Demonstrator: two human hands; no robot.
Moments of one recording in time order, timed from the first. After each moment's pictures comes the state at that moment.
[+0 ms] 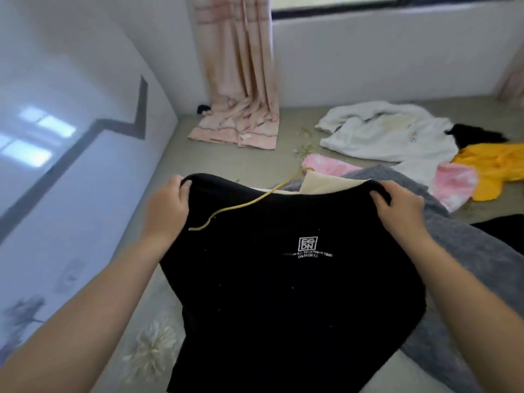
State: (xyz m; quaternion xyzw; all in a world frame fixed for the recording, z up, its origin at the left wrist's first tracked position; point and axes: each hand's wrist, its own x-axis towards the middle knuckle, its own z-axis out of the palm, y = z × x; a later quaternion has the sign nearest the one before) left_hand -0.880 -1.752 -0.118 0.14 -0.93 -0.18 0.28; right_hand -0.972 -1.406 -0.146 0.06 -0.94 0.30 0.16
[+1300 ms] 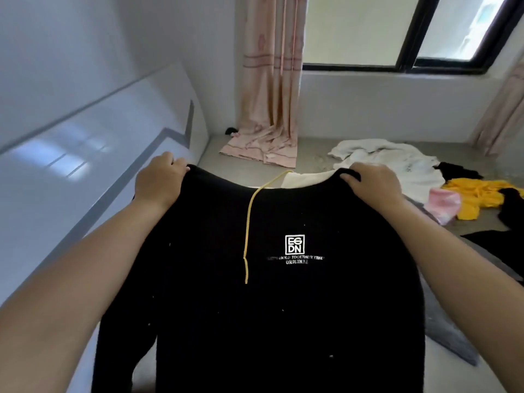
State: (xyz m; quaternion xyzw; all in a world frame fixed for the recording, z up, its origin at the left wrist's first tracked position) left_hand -0.720 -1.905 -0.045 0.10 -0.96 0.03 0.28; right_hand -0.818 -1.550 -0.027 0.16 -0.96 0.13 0.17
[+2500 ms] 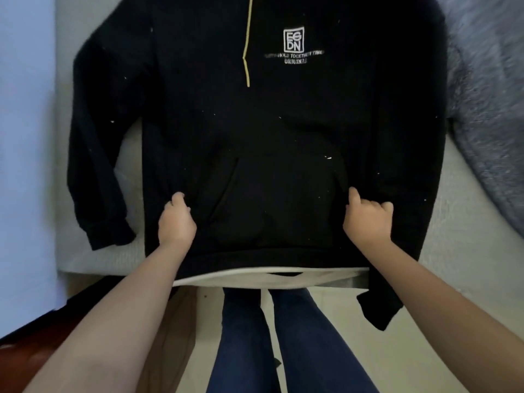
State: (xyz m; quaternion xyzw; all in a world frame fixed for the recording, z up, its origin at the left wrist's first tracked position) left_hand -0.679 -1.867 -0.468 0.36 -0.89 -0.19 -0.22; right_hand -0.783 -1.564 -0.454 0.10 -0.95 -0.08 -0.27
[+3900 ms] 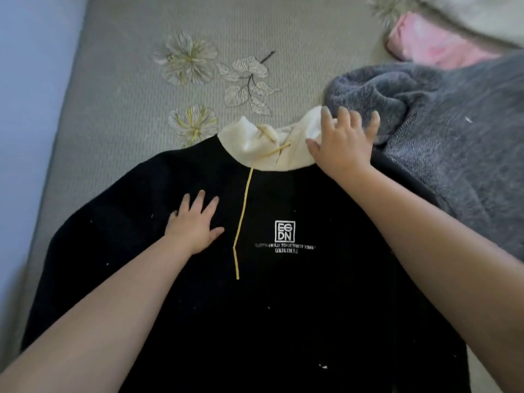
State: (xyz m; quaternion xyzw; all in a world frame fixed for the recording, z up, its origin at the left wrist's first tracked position) left_hand -0.951 -1.944 -0.481 0.08 -0.94 -0.06 -0.32; right_hand -1.102 -1.725 -0.415 0.12 -0.99 -0.06 -0.02
